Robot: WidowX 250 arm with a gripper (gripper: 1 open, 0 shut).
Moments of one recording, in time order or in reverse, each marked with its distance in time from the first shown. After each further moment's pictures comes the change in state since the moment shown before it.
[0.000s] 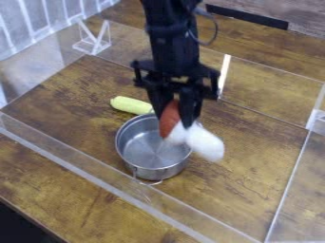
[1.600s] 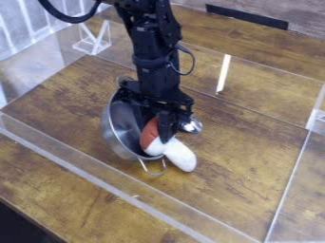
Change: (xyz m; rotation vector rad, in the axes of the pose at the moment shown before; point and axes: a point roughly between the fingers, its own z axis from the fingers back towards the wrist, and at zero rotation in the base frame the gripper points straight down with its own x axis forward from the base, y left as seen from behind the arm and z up) arm 0.015 0.049 -0.033 0.077 -0.011 -0.070
